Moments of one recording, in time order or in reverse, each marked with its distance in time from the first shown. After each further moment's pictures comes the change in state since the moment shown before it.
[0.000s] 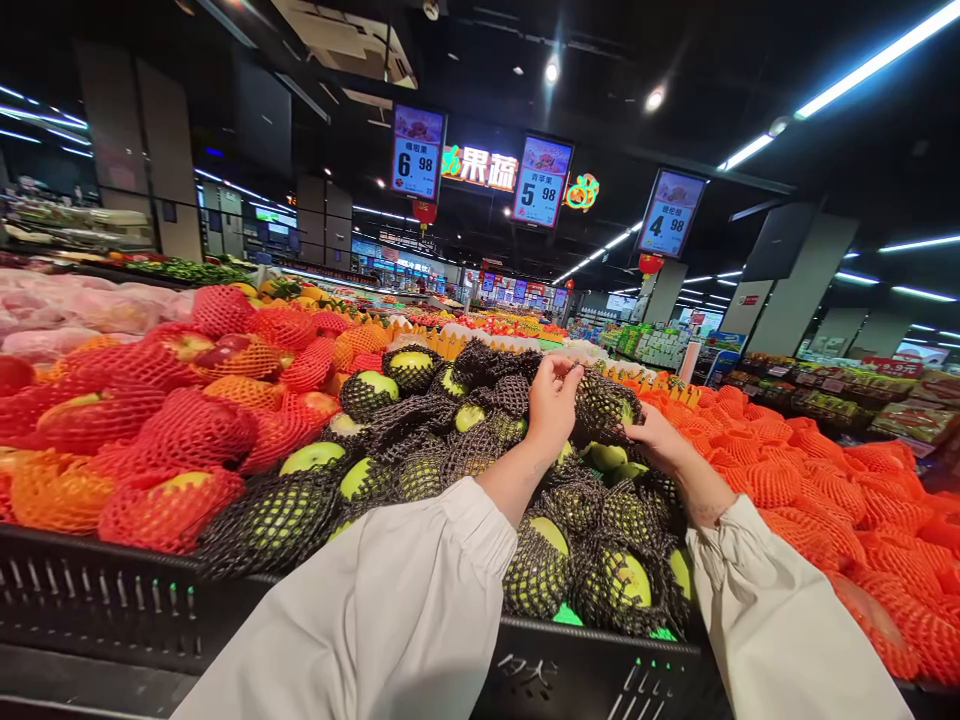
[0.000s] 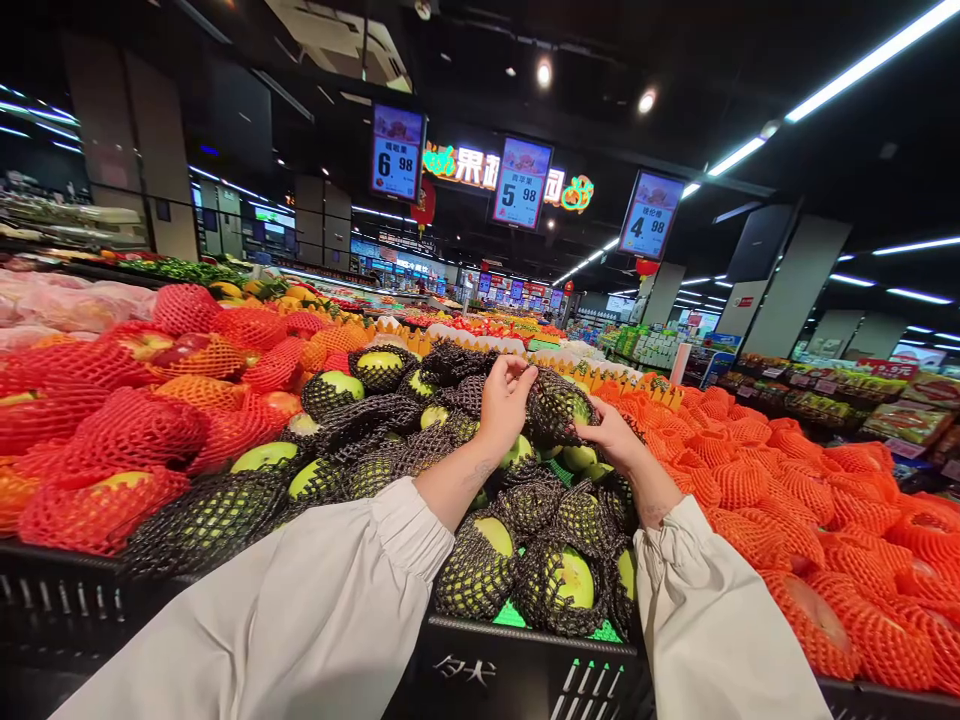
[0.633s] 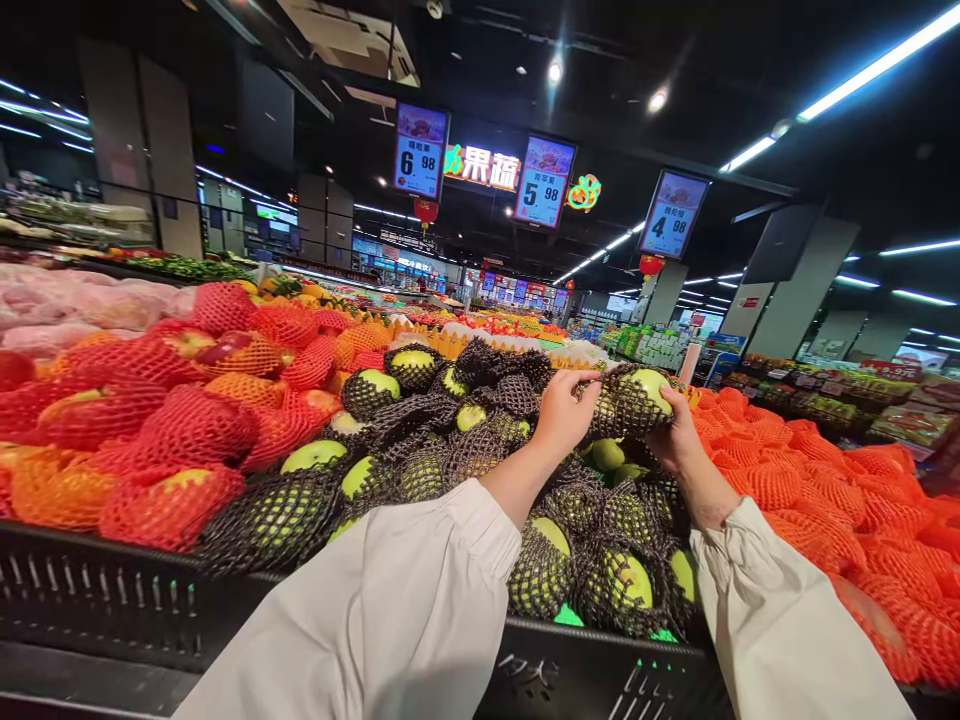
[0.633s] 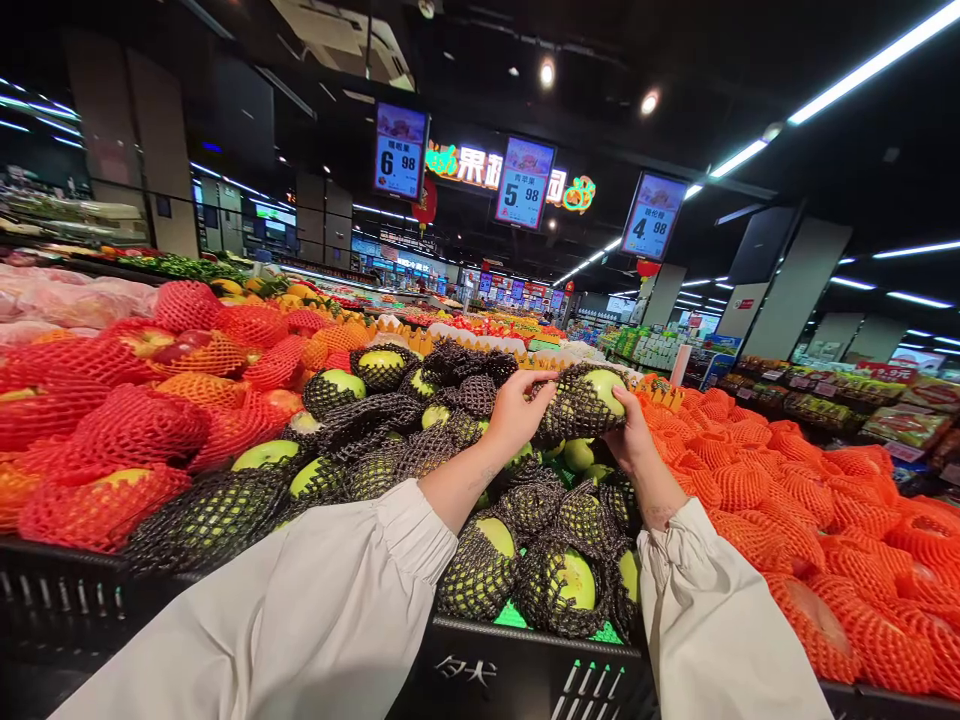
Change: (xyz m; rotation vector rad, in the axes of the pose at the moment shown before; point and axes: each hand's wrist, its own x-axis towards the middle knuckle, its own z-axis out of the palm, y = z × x) left_hand -0.004 -0.006 -0.002 0.399 -0.177 0.064; right_hand 0.003 -0.008 -0.002 0.249 0.324 -0.073
